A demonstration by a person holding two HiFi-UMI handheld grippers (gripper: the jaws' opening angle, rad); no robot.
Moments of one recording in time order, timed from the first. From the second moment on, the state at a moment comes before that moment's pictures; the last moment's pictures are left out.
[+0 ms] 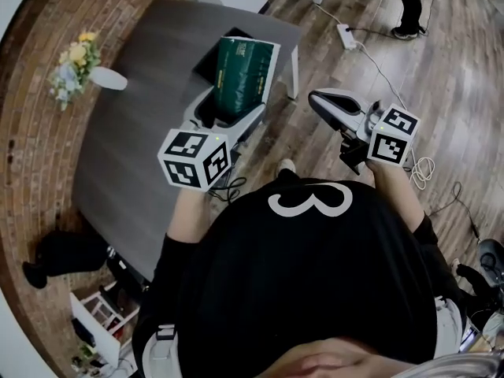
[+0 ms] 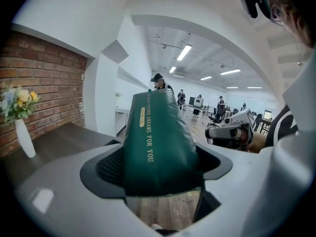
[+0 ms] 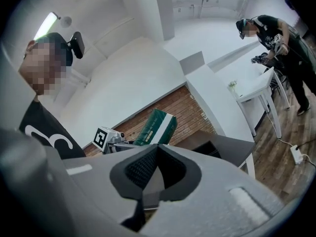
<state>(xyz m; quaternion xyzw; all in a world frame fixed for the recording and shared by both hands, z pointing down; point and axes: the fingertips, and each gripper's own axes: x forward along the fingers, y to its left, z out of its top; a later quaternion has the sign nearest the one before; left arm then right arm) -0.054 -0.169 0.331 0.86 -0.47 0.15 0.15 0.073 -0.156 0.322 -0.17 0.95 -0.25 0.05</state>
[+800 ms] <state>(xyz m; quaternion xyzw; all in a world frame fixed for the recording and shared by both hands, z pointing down) -0.134 -0.302 0.356 0.86 -0.44 0.26 0.06 0.021 -0.249 0.351 -0.19 0.94 -0.29 0.02</state>
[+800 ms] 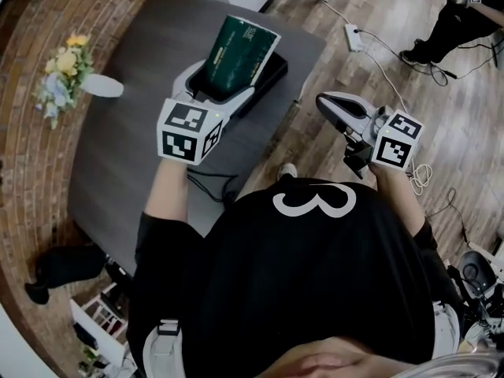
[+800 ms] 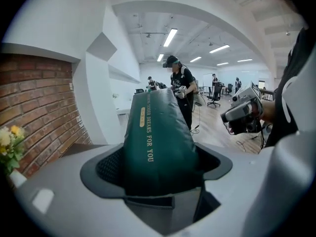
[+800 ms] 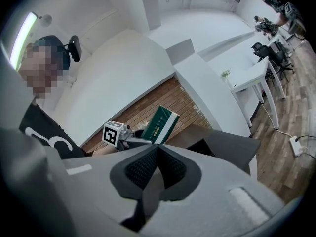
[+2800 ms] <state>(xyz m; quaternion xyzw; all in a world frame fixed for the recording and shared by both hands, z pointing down) -0.147 -0.345 0.508 0.86 -0.33 0.37 0.12 0.043 -0.259 0.394 -0.25 0.91 -0.34 -0.01</state>
